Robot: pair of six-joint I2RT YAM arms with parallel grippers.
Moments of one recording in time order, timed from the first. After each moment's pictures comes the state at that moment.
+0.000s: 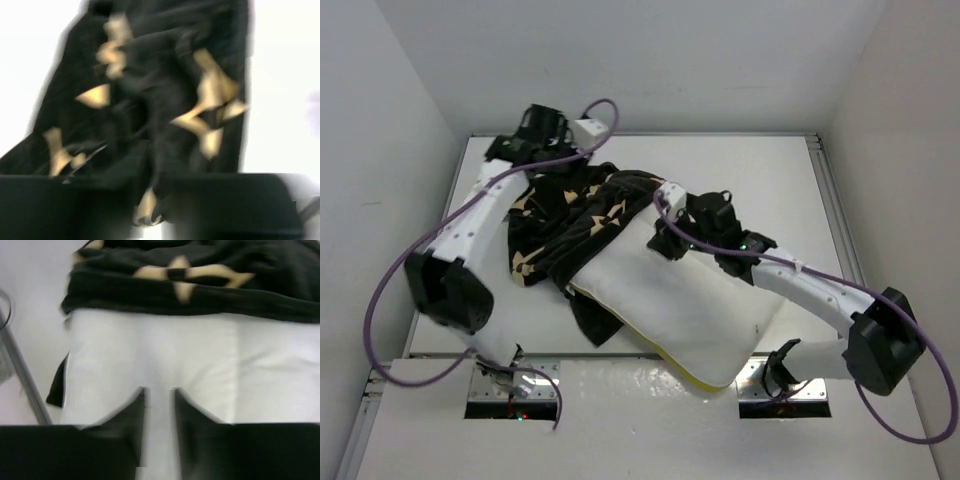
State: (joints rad) left arm -0.32 1.69 1.73 -0.94 0.25 0.46; right arm 0.62 1.31 0.85 -0.01 -0.30 -0.02
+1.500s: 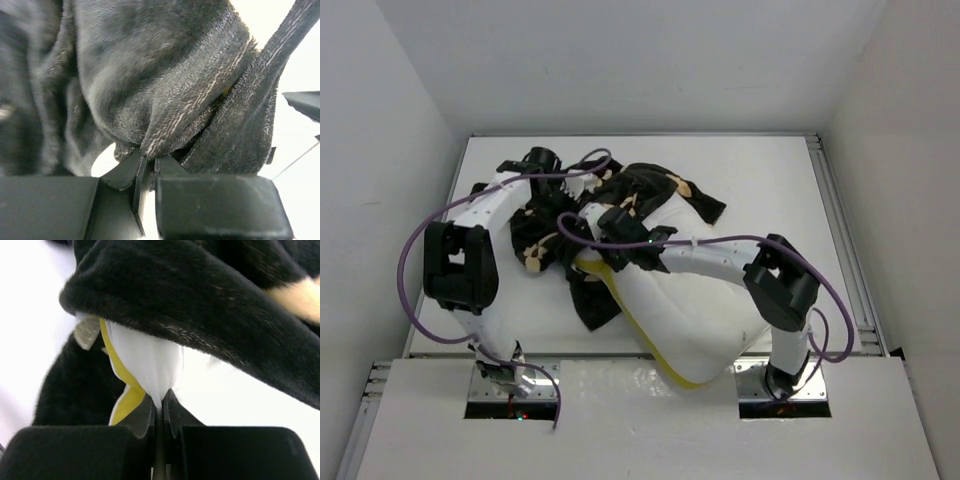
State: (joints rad) left arm -0.15 1.74 1.35 -0.94 0.40 0.58; right arm 0.98 1.88 1.28 -0.18 0.07 -0.02
